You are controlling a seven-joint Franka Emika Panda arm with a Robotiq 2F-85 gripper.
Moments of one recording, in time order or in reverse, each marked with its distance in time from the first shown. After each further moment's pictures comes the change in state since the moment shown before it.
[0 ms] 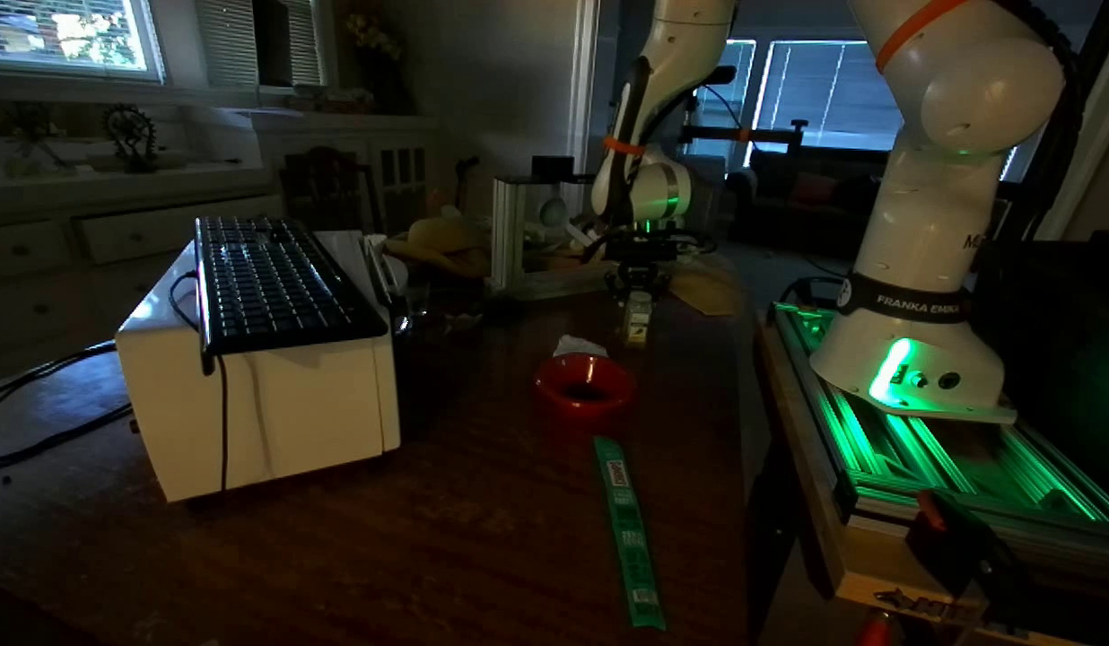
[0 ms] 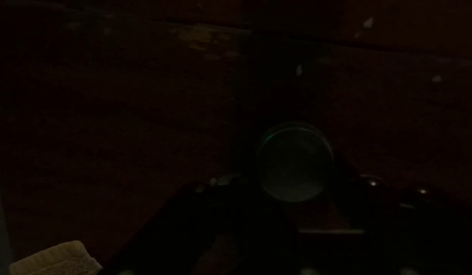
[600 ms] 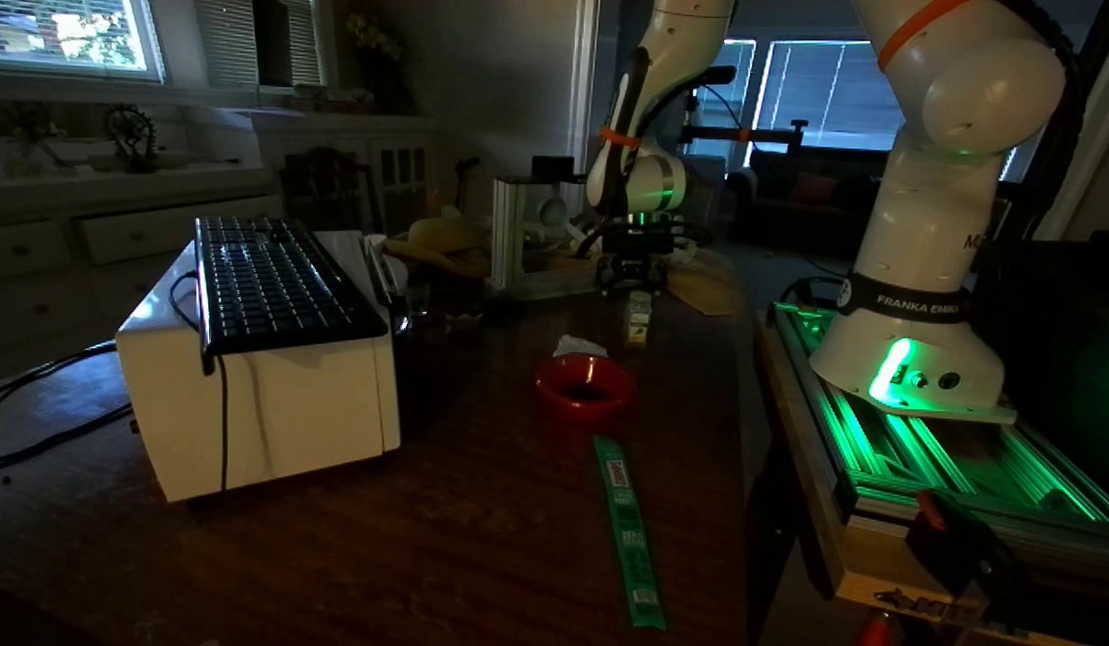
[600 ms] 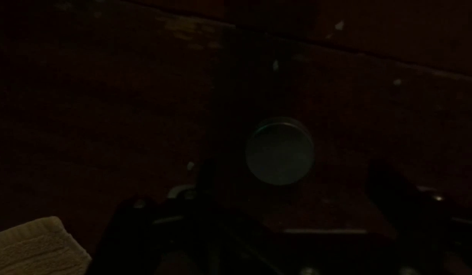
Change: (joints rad) arm 0.014 -0.031 -0.006 0.010 -0.015 -0.028 -0.056
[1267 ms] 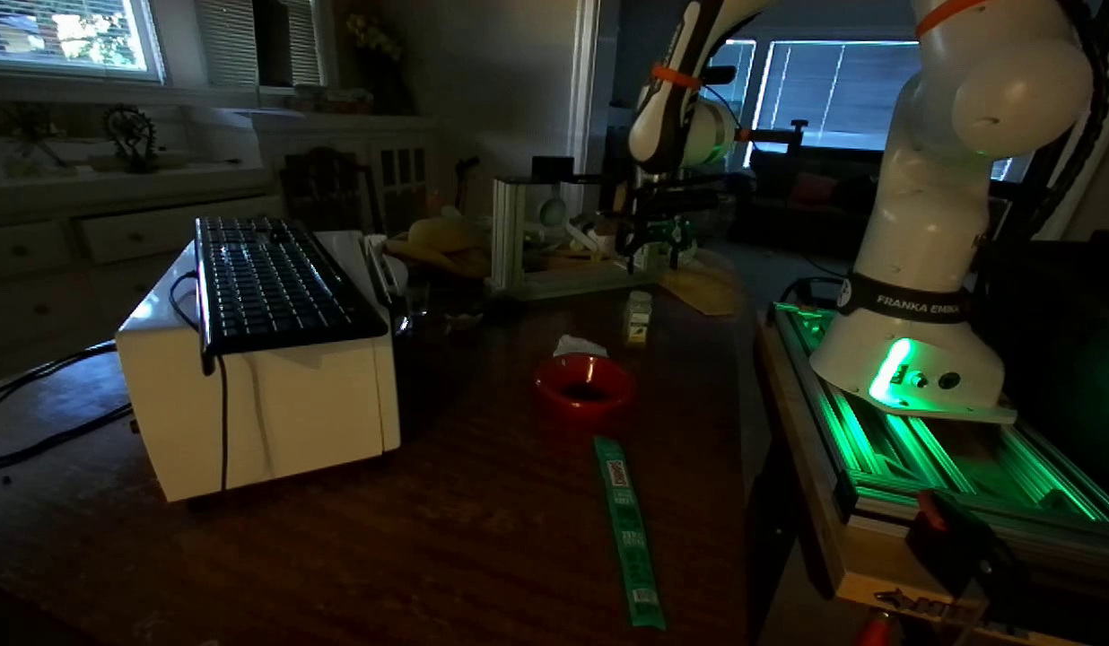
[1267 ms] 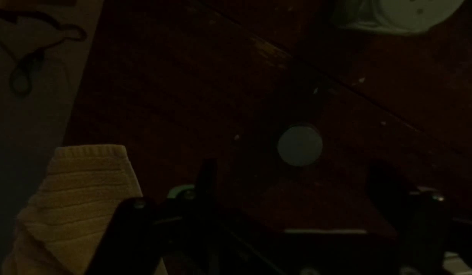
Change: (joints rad) arm 0.196 -0.355 -0.234 -0.275 -0.316 0.001 -0.066
